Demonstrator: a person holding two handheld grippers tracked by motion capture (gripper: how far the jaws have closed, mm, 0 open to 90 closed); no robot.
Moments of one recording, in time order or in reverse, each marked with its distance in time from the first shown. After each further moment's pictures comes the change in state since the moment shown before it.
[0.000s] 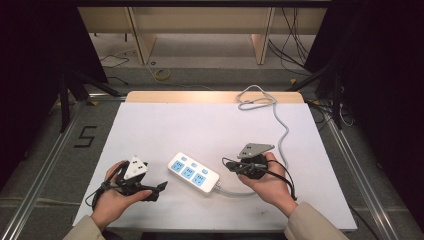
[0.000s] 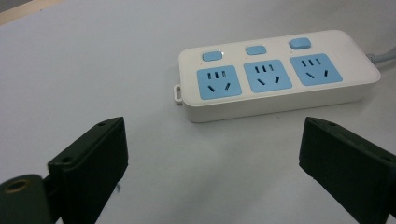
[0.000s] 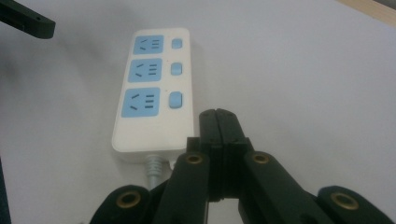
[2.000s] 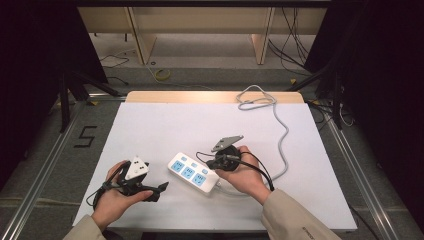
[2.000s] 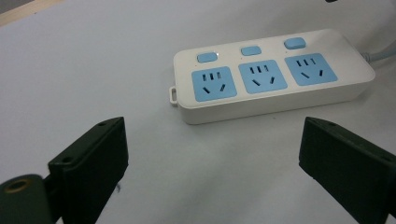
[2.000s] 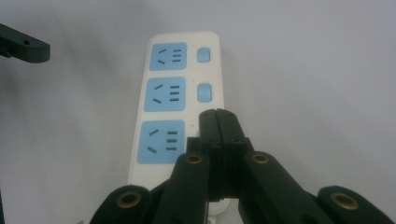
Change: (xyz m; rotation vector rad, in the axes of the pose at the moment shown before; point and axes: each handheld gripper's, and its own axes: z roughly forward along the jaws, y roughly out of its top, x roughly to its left) left arm -0.002 0.001 0.001 0.000 -0.010 0.014; right arm 0.014 0.036 0.053 0.105 0.067 -0.001
